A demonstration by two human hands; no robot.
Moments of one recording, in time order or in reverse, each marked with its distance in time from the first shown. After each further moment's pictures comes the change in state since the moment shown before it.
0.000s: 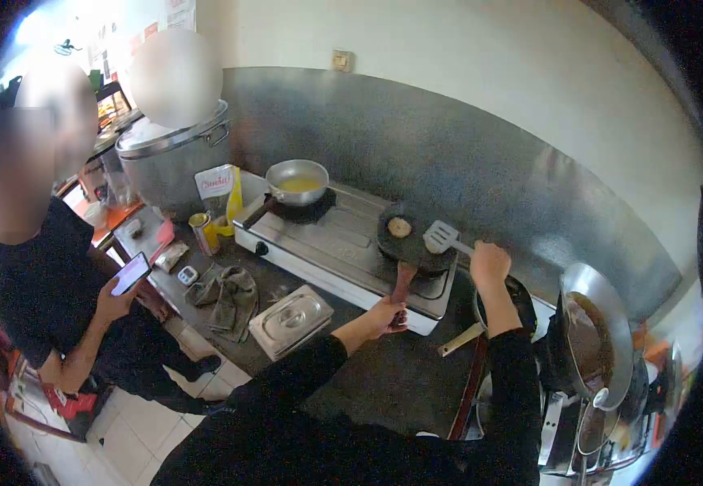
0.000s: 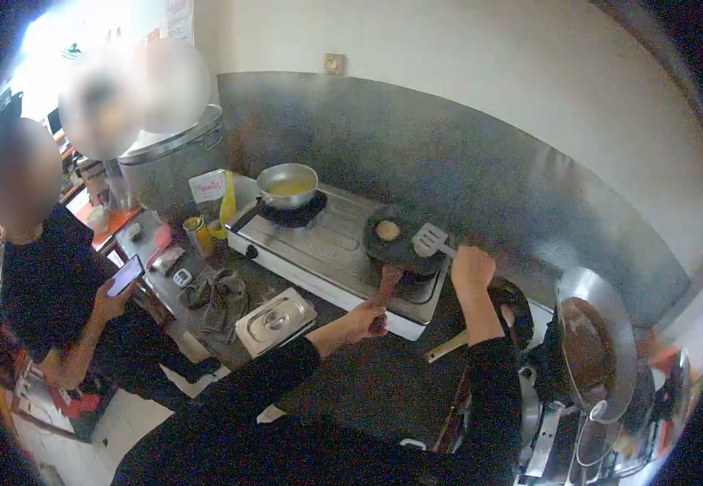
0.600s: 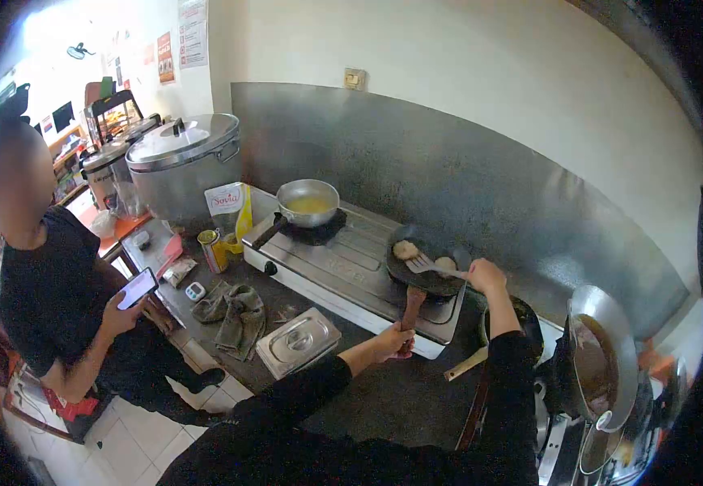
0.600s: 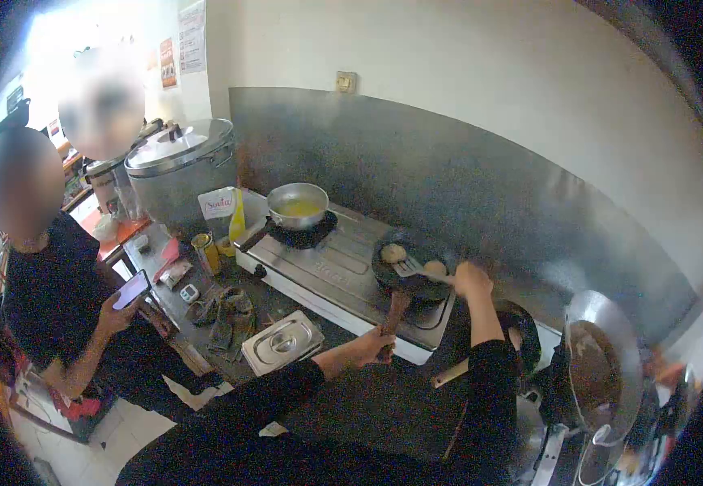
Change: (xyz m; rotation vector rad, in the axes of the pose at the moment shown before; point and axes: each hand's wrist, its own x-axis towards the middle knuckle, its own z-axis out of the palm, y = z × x) left_hand 0.004 0.000 -0.005 0.098 -0.061 -0.049; right_hand 0.047 -0.007 0.034 0.226 -0.384 -0.015
